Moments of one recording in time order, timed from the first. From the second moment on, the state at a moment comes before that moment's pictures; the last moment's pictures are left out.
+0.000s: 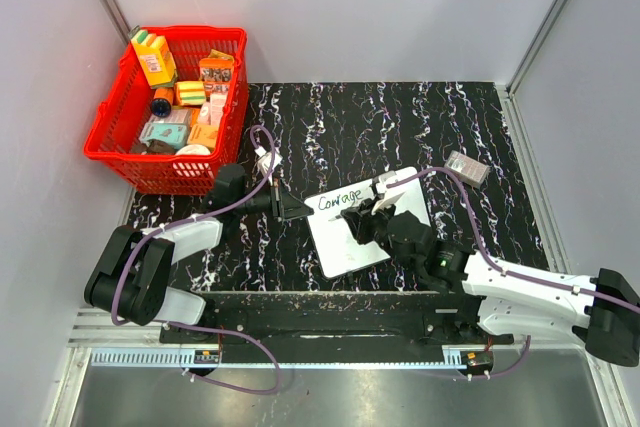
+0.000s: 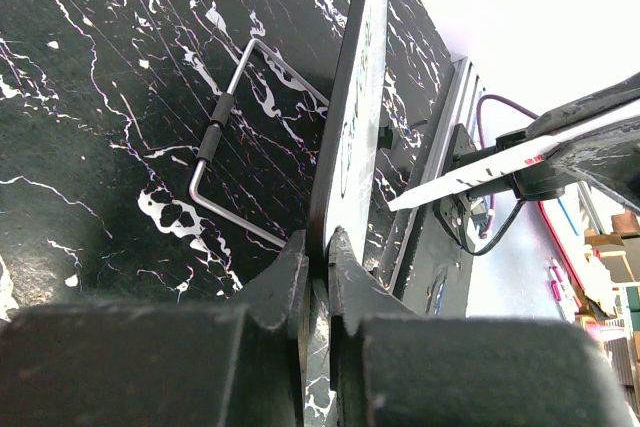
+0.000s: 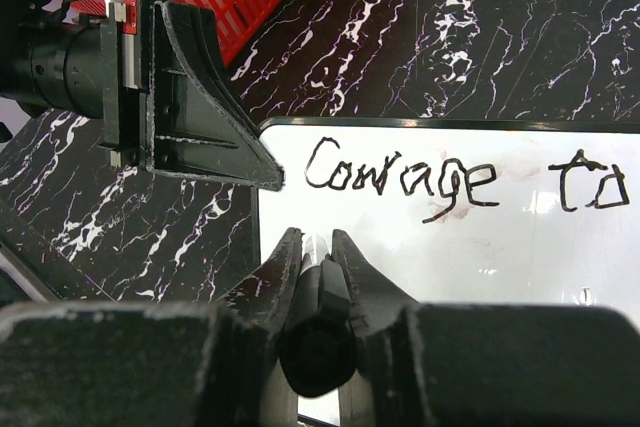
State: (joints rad) left arm -0.35 1.40 0.50 0.52 0.89 -0.53; right arm 1.10 0.98 0.57 0.20 0.45 0.41
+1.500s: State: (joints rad) left arm -0.35 1.40 0.50 0.52 0.89 -0.53; right arm 1.10 1.04 0.56 0.21 0.40 0.44
